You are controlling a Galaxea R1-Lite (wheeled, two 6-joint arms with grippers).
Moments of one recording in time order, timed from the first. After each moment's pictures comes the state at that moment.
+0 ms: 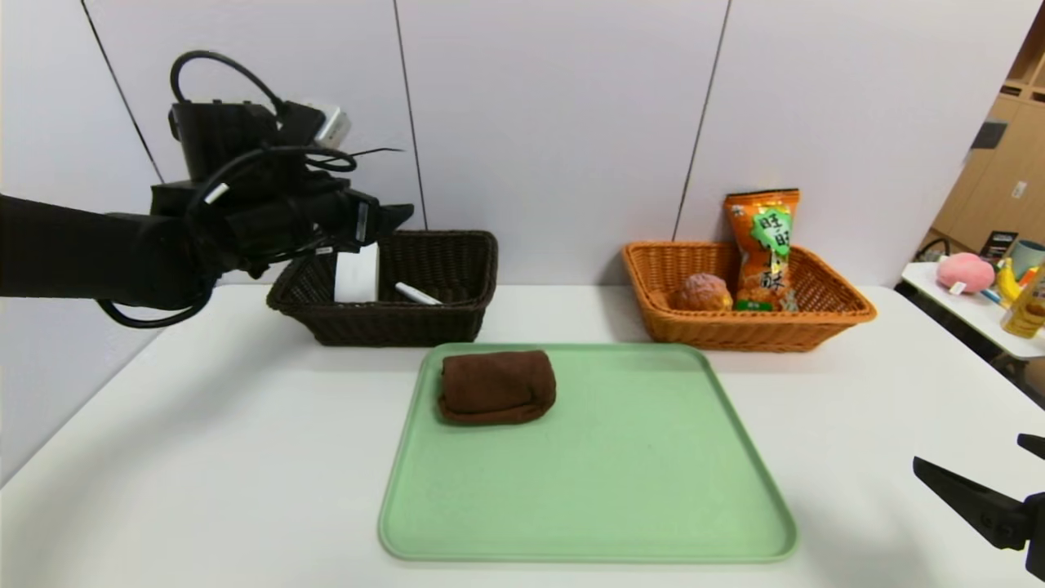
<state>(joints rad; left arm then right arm) -0.21 1.88 -1.31 -0.48 -0.13 0.21 0.04 0.89 -0.32 -0.20 0.03 -0.08</state>
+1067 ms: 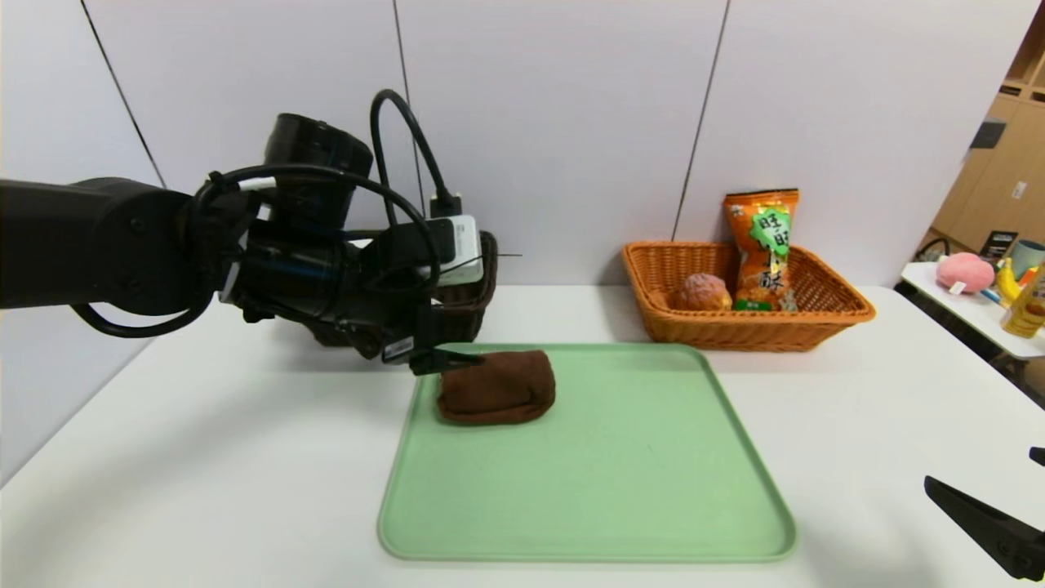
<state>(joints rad) -0.46 1.76 -1.35 0.15 -0.40 1.03 0.06 0.82 -0.28 -0.20 0.04 -0.09</state>
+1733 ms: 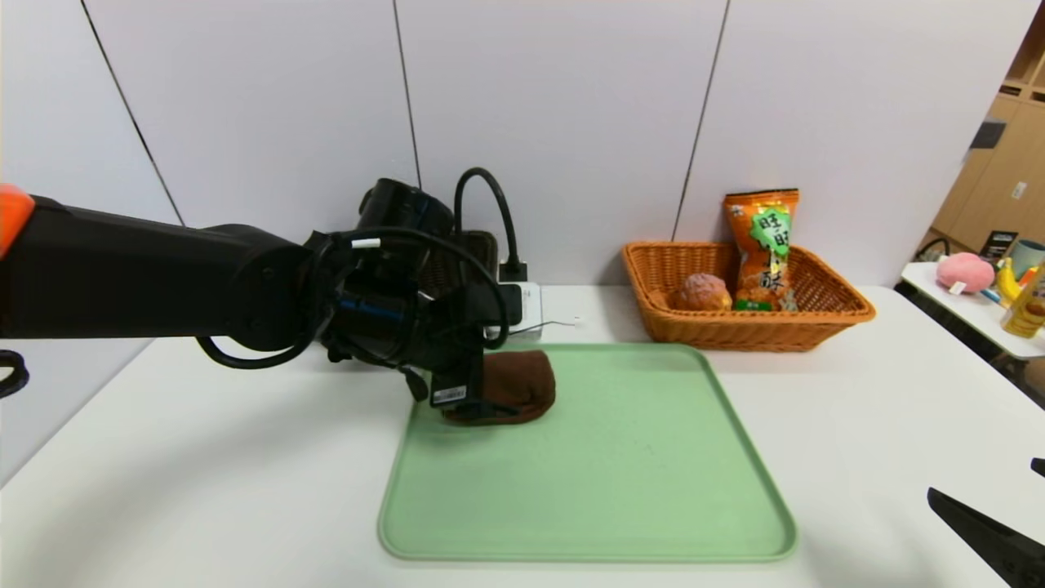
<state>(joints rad) -0.57 1.88 -1.35 0.15 -0.36 1.03 0.06 0.78 -0.25 -0.20 0.05 -0.08</state>
